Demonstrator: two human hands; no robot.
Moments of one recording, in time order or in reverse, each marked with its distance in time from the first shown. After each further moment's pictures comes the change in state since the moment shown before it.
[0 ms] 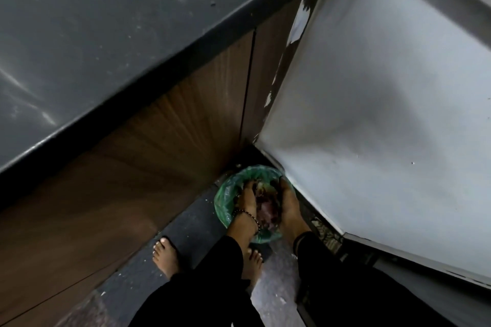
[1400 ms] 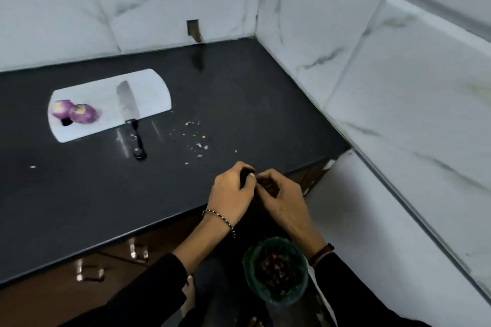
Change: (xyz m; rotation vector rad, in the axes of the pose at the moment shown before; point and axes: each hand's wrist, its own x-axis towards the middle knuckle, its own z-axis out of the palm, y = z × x) left_hand -0.503 0.184 -0.126 0.716 0.339 1.245; right_hand -0.359 -0.081 0.125 -1.070 -0.586 -1.311
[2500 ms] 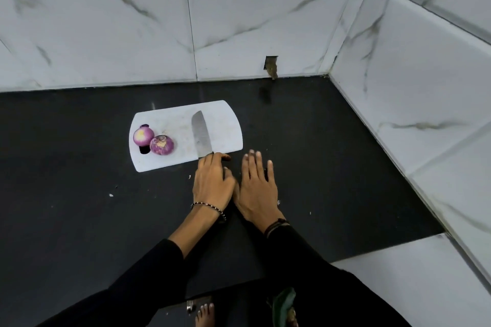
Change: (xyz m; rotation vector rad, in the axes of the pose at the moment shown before) left_hand 0.112 -0.088 -0.160 0.147 0.390 -0.106; right_hand 0.173 -0.073 0.191 -0.921 -0.263 -0.211
